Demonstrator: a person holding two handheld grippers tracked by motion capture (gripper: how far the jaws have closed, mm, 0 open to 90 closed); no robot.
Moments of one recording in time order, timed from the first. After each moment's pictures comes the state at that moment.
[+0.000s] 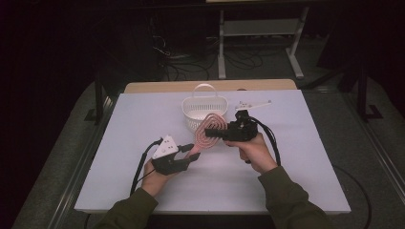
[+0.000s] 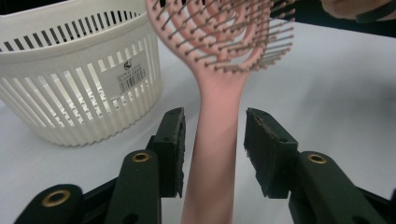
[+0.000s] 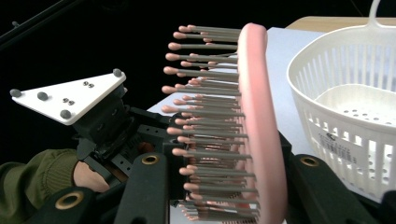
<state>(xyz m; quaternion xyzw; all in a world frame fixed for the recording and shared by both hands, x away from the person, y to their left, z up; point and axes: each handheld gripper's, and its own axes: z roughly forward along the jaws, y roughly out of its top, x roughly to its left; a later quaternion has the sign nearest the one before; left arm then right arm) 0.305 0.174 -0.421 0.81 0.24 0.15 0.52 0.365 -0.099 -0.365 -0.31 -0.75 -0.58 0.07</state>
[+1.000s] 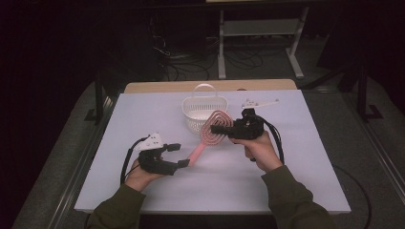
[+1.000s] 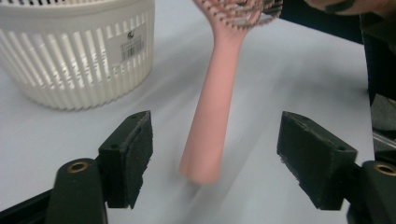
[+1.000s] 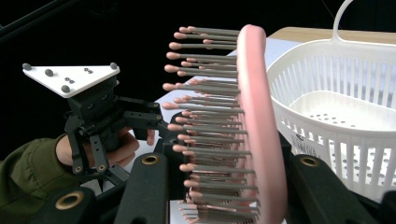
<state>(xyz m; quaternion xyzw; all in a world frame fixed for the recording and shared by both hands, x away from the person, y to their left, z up) 0.309 0.216 -0.412 0.82 0.25 0.07 0.51 0.366 -0.113 -0.360 -0.32 -0.74 -0.59 0.04</state>
